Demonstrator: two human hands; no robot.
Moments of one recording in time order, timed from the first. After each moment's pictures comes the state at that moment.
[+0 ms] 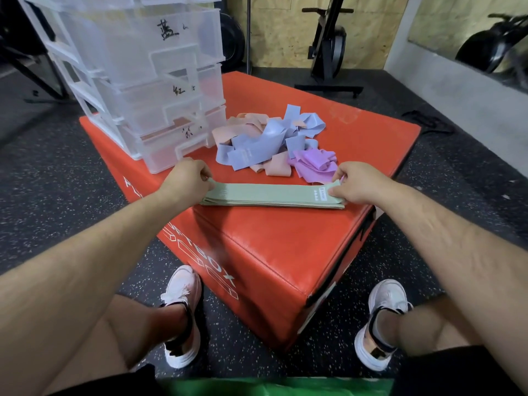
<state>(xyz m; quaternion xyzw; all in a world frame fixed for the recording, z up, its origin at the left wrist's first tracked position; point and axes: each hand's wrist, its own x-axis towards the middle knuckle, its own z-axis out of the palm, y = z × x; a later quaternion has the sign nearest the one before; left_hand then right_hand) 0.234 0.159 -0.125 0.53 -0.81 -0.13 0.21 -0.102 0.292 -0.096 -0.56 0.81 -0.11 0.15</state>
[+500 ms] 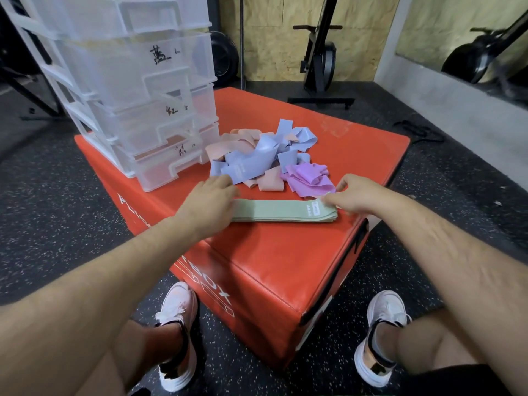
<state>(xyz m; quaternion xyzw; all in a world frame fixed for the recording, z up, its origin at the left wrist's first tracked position) 0.198 0.188 -0.129 0.36 -0.92 0.08 0.16 -0.101 0.303 -0.076 -0.46 0.85 -0.12 0.23</state>
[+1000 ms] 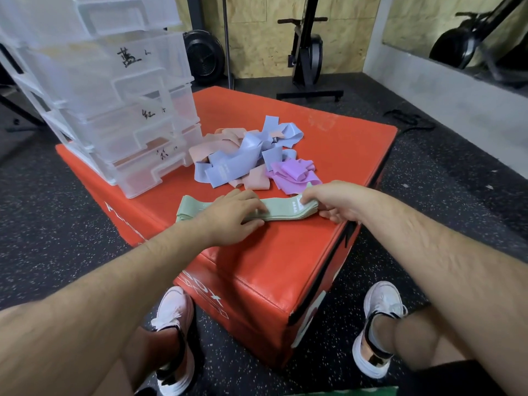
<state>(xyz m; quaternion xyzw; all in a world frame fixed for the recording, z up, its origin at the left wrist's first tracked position) 0.149 0.205 -0.137 0.26 -0.96 -0.09 0.10 -0.090 0.298 -0.090 -0.32 0.80 -0.25 0.44</state>
